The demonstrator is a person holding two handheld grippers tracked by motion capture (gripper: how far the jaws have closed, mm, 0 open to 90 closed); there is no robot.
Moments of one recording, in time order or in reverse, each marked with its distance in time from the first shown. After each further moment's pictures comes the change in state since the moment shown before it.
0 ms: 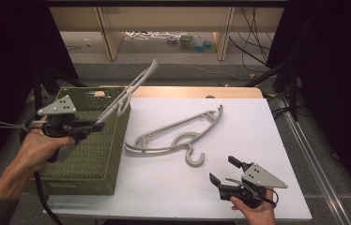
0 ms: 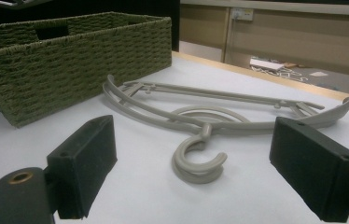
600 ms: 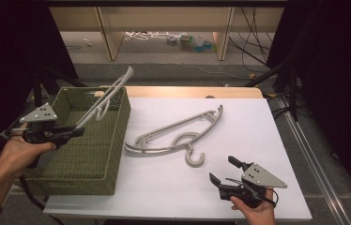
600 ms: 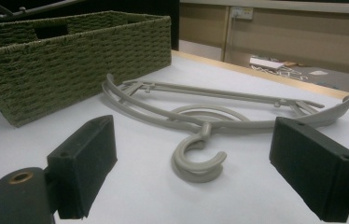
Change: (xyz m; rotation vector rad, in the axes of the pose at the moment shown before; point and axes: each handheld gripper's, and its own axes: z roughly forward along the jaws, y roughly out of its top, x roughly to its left) left arm 0.031 -0.040 -0.022 0.076 0.100 -0.014; right arm 0.000 0.000 0.002 -0.008 0.010 0.014
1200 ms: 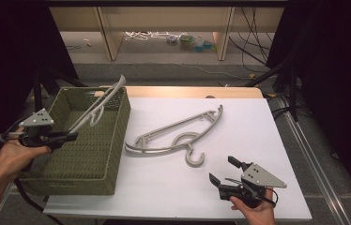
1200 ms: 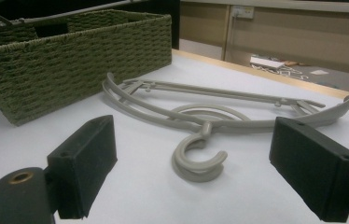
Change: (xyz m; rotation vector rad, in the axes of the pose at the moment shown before) left arm 0.021 -0.027 0.004 0.067 0.030 0.012; right arm 0.000 0.000 -0.001 0.017 0.003 -0.007
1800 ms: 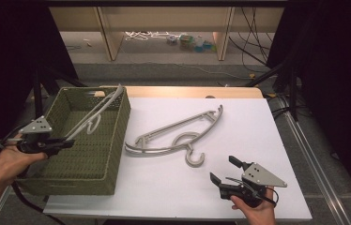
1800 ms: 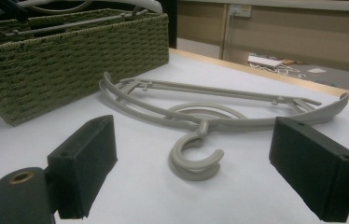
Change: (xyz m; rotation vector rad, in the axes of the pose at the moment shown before) left arm 0.007 -0.024 0.000 0.081 -0.012 0.030; right arm -0.002 -0.001 0.000 0.002 -0.014 0.010
